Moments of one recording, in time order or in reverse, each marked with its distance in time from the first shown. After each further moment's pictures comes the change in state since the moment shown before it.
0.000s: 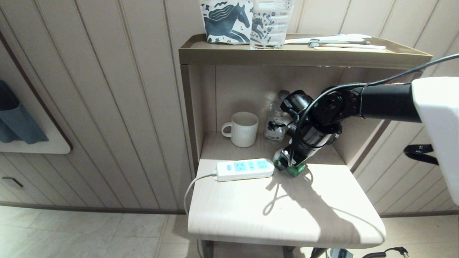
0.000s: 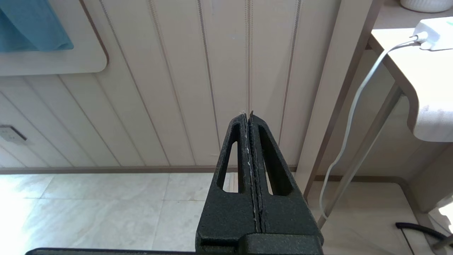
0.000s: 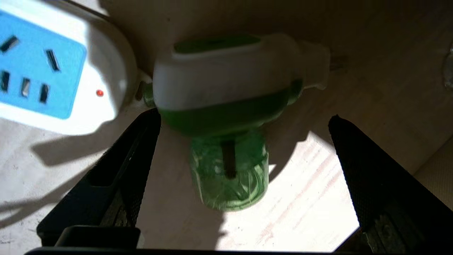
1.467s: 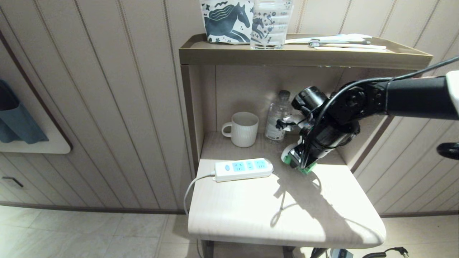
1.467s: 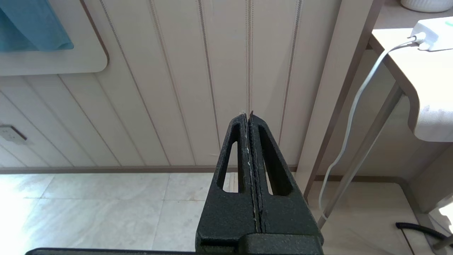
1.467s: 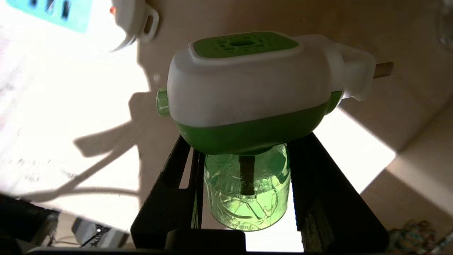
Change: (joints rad) left arm 0.000 0.000 0.000 0.000 0.000 0.000; right arm -0.016 -0.135 0.153 -0.035 0.049 0.008
